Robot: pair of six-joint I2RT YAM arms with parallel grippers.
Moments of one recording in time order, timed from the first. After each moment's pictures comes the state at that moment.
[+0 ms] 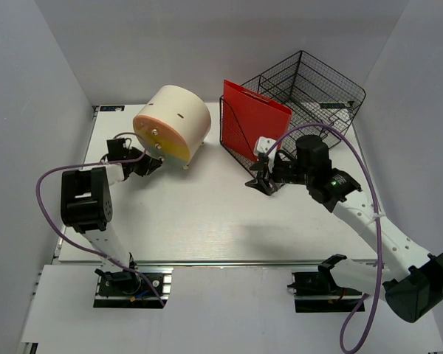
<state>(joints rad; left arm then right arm) 0.12 1.83 0.94 0.09 0.44 -0.94 0.58 1.09 1.00 -0.35 -0.64 -0.45</state>
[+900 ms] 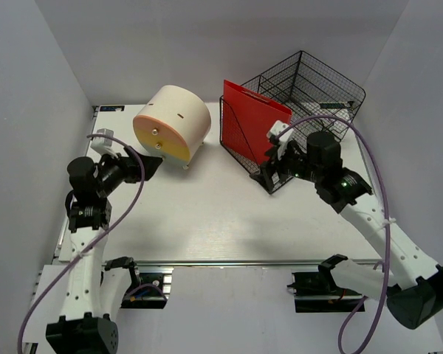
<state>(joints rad) 0.13 0.81 0.77 -0.15 0.62 -0.46 0.54 1.06 1.06 -0.37 -0.49 -0.27</state>
